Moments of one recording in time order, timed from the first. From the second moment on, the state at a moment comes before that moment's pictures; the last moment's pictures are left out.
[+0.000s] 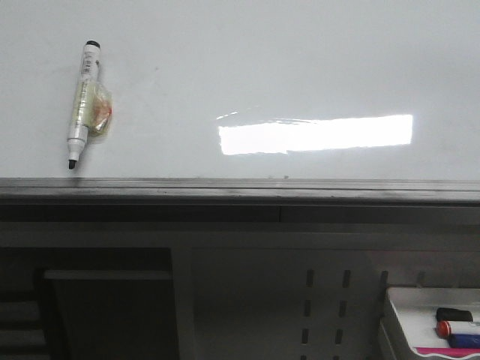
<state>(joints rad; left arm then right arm) -0.03 -0.01 0.00 -0.04 0.34 0.03 -0.08 -0.01 0.01 -0.04 0.33 0.06</state>
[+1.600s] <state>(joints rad) -0.03 -0.01 0.00 0.04 0.28 0.03 -0.08 -0.01 0.01 -0.04 0.18 0.06</state>
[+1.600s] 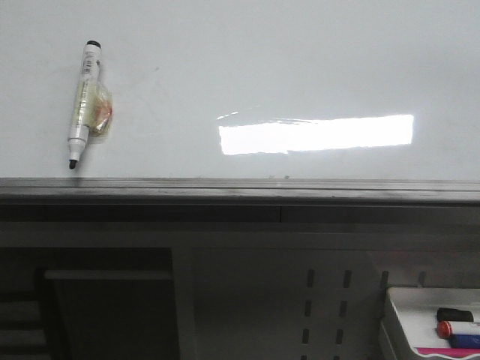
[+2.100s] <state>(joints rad) -0.03 0.00 -0.04 0.04 0.33 0.02 -0.08 0.02 -0.05 0.05 0.27 0.06</state>
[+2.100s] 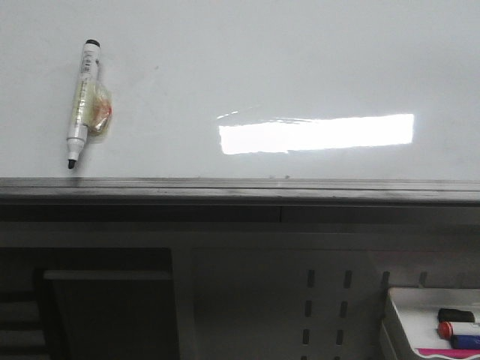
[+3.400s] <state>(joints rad) -0.38 0.61 -0.25 -0.02 -0.10 0.01 -0.07 0.27 -0.24 0.06 0.30 0.06</state>
